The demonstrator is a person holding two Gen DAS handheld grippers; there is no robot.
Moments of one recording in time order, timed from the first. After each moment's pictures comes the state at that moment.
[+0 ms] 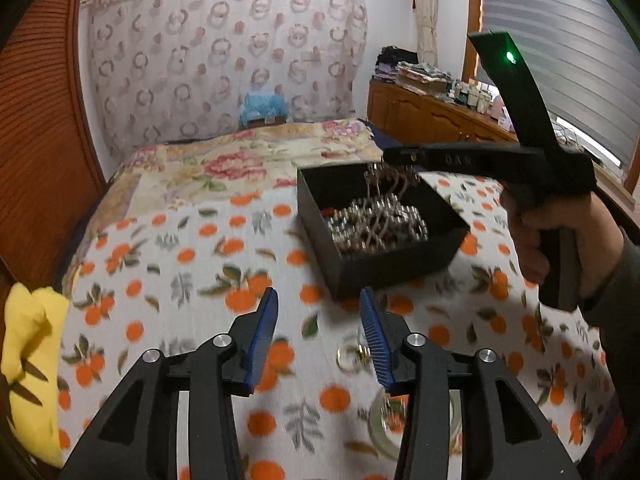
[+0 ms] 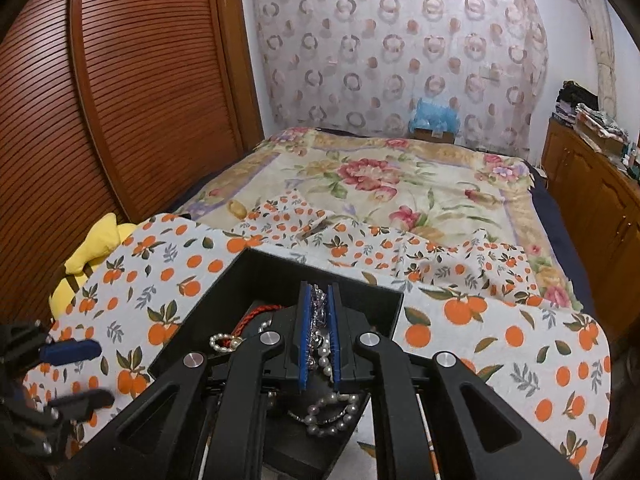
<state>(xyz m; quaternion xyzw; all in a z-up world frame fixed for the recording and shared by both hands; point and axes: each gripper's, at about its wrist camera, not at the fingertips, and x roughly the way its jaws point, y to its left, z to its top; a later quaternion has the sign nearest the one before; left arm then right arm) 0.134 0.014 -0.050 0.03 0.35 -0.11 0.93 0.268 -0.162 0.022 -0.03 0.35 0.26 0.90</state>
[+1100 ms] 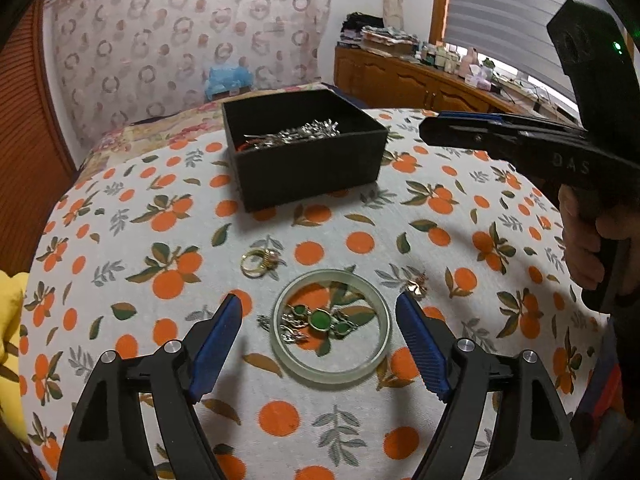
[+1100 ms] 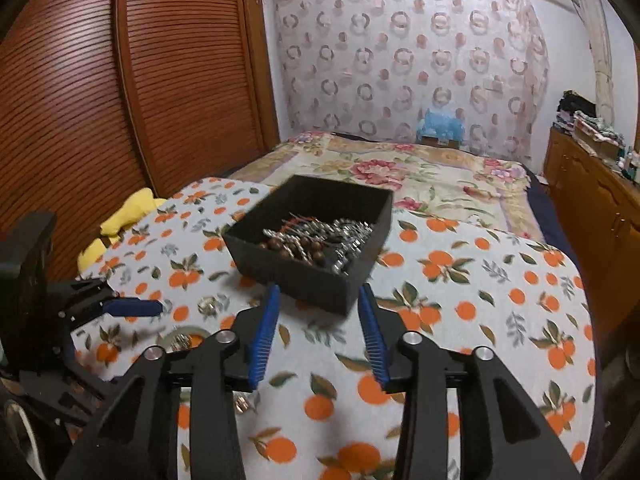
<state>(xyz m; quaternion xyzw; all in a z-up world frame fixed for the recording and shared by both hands) 0.094 -0.035 -0.085 0.06 0.40 -0.16 0.90 0.134 -0.224 0.017 -0.05 0.33 0.28 0.90</state>
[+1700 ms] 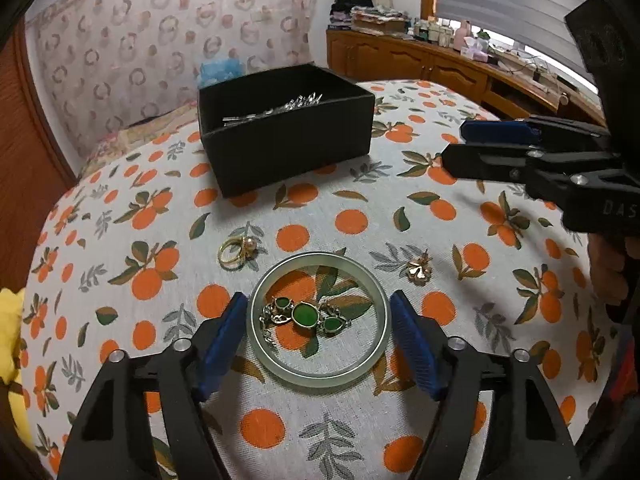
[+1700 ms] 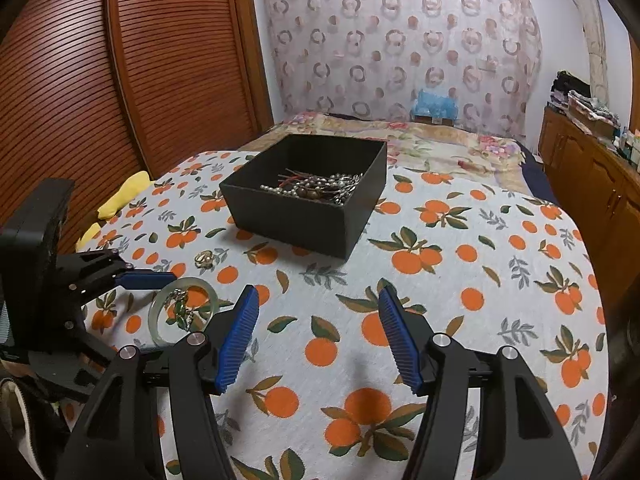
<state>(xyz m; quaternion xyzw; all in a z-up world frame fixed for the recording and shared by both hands) 0.101 -0.052 -0.100 0.10 0.42 -0.16 0.89 0.114 -0.231 -0.010 -0.04 0.36 0.28 0.89</state>
